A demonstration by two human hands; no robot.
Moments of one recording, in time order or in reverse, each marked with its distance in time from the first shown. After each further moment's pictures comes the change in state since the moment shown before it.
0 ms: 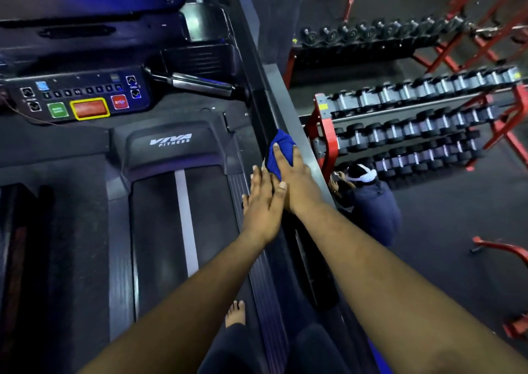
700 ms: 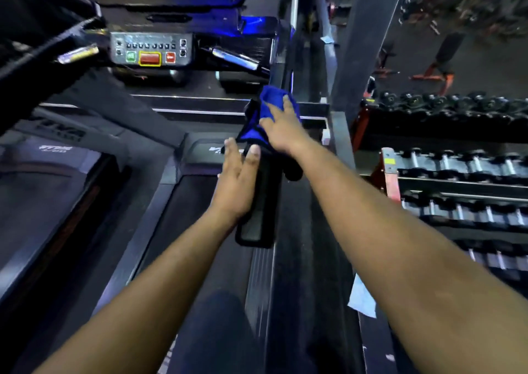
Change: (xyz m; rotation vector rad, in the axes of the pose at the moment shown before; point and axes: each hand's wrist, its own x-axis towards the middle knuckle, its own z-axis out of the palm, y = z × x) left_hand -0.053 -0.032 0.111 -0.049 0.626 0.106; right_hand 0.029 0.045 0.013 0.263 0.029 -0.482
